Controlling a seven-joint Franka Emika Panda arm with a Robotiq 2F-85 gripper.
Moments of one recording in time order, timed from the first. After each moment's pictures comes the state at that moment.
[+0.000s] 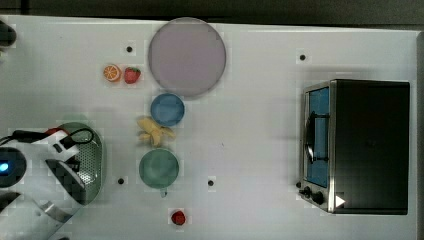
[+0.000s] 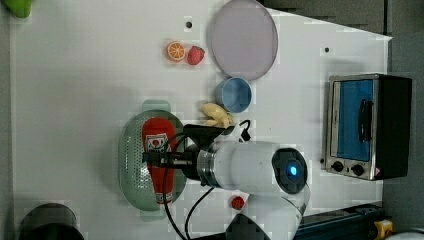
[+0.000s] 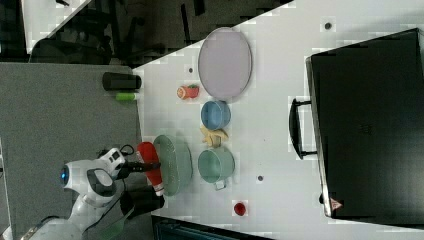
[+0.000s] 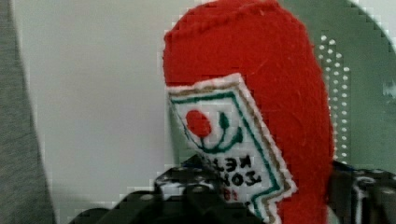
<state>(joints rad) 0.06 0.41 0.70 -2.15 -0.09 0.98 0.11</state>
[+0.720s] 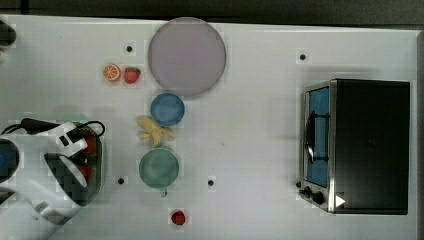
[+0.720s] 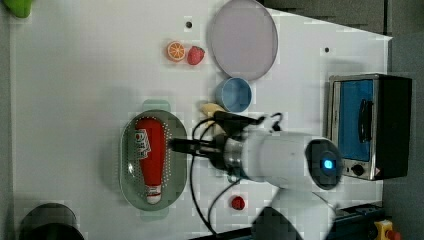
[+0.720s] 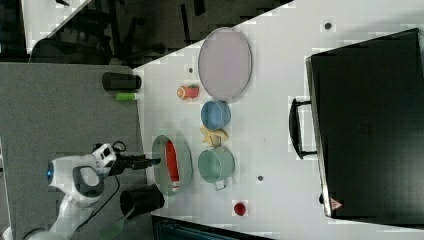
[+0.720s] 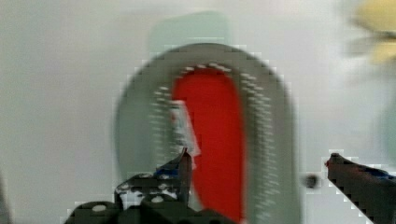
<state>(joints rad) 0.01 0.24 0.68 -2.15 -0.09 0.78 0.14</state>
